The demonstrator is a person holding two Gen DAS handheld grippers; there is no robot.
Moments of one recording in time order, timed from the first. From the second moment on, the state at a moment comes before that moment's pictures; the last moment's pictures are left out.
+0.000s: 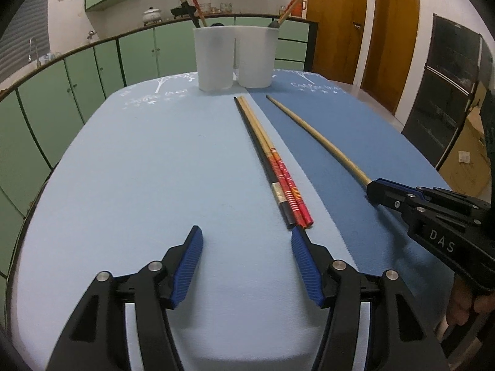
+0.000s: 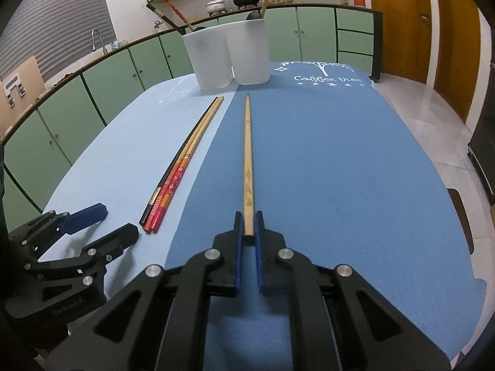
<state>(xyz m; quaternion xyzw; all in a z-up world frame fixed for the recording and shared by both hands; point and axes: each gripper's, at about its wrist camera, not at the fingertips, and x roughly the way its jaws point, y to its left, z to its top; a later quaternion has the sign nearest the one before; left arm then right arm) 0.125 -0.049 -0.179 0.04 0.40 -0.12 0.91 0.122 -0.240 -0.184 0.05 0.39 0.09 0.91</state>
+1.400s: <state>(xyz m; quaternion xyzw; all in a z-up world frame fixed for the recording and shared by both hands) 0.123 -0.041 -0.101 0.04 0.30 -0.12 0.95 0.119 -0.262 -0.122 0.05 0.33 0.10 0.94</state>
